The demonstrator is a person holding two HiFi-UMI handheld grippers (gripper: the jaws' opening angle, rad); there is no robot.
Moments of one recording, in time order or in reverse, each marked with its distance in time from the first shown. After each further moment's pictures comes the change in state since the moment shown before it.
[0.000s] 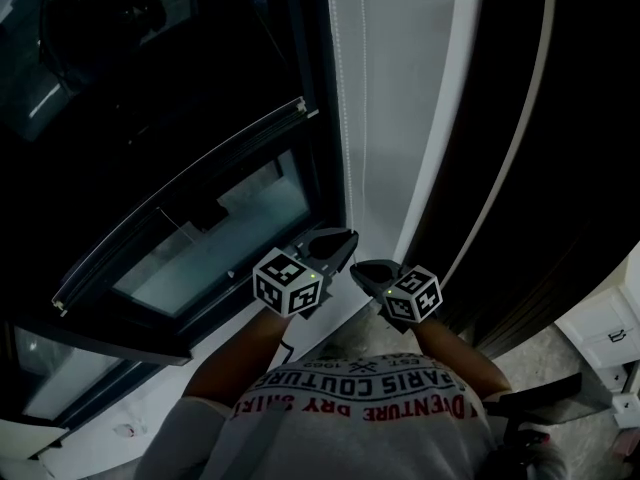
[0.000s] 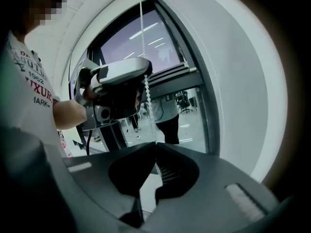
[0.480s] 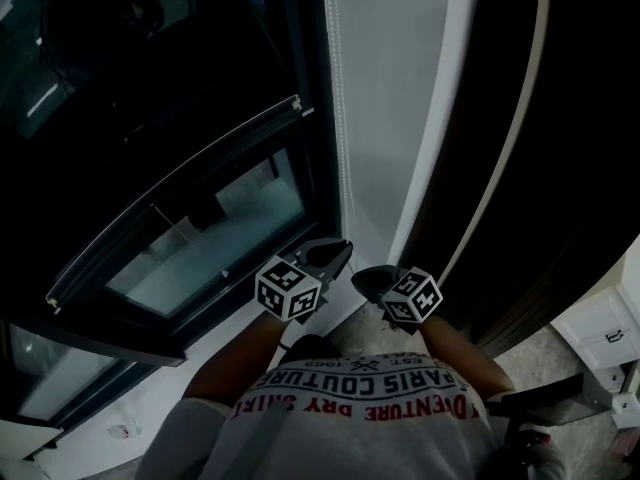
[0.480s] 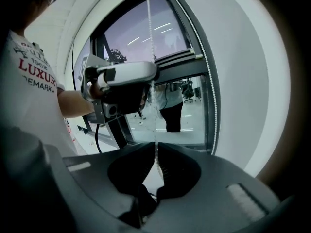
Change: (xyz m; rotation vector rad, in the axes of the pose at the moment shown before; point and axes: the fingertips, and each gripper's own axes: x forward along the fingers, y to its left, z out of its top) left arm 0.003 0.000 -0.041 -0.001 0.048 0.009; right arm -0.011 0.000 -0.034 -0.062 0.154 0.033
